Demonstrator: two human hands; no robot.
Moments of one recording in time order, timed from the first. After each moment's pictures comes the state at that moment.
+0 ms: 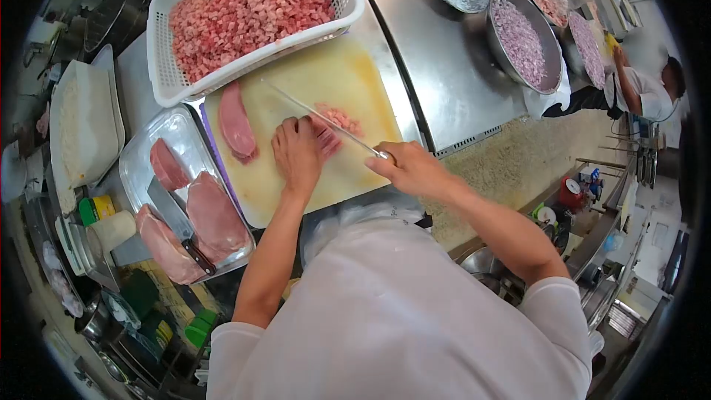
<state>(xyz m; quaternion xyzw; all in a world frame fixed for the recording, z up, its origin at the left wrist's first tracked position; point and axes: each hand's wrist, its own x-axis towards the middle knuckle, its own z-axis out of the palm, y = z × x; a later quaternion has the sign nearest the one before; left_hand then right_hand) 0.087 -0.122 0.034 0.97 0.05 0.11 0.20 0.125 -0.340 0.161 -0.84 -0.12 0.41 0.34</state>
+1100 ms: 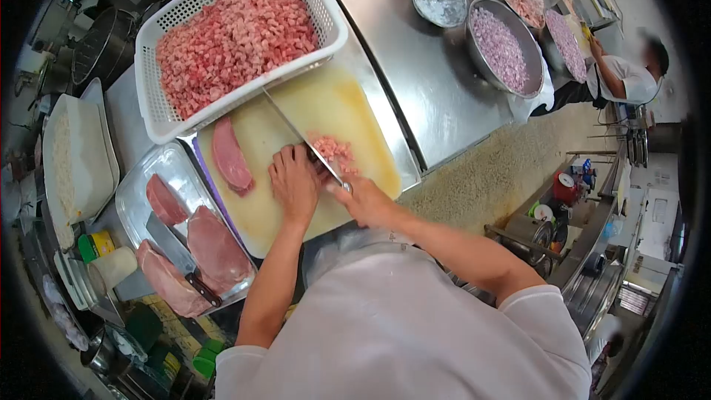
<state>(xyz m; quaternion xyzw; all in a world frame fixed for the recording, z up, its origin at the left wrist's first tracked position) 0.091 -0.120 0.034 0.97 0.03 0.12 0.20 0.082 -0.294 0.085 -0.82 -0.06 0.29 0.48</state>
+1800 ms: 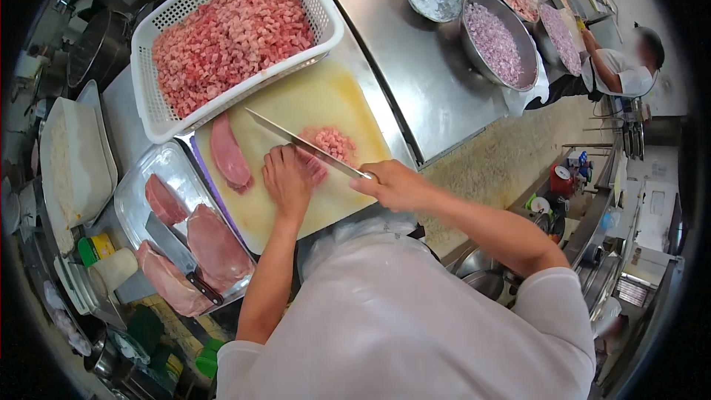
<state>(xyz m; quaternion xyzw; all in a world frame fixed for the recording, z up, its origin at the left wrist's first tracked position) 0.088 -0.111 0.028 0.96 0.06 0.13 0.24 0.122 -0.325 0.161 -0.80 -0.06 0.49 0.35</state>
